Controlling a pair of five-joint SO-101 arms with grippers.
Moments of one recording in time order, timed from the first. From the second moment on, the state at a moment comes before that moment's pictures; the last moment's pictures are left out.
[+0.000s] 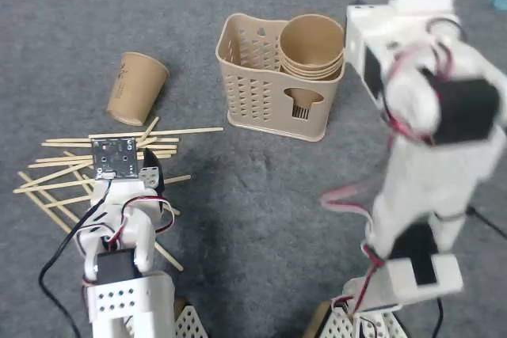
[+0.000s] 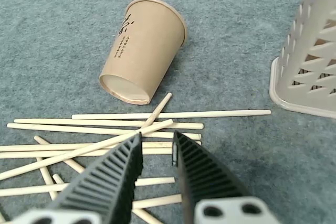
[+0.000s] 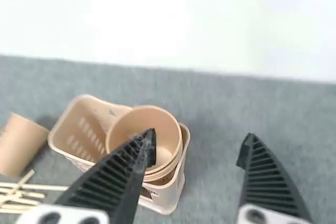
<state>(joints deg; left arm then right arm) -15.7 -87.3 89.4 44.2 -0.9 -12.4 0.5 -65.3 100.7 -2.9</state>
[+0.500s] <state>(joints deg) -15.7 -87.3 89.4 44.2 -0.9 -11.1 -26.0 -11.5 100.3 5.0</state>
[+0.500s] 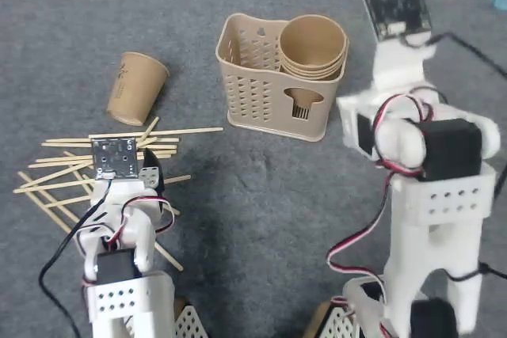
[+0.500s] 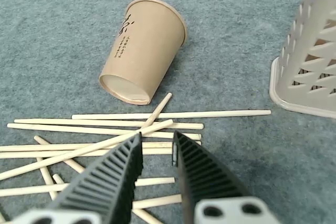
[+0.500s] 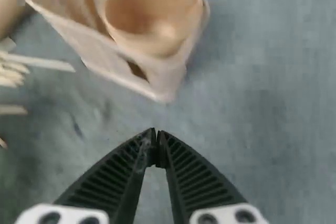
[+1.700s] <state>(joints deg) -22.2 -56.3 45.0 60.6 -0.9 -1.7 -62.0 80.1 50.5 11.4</state>
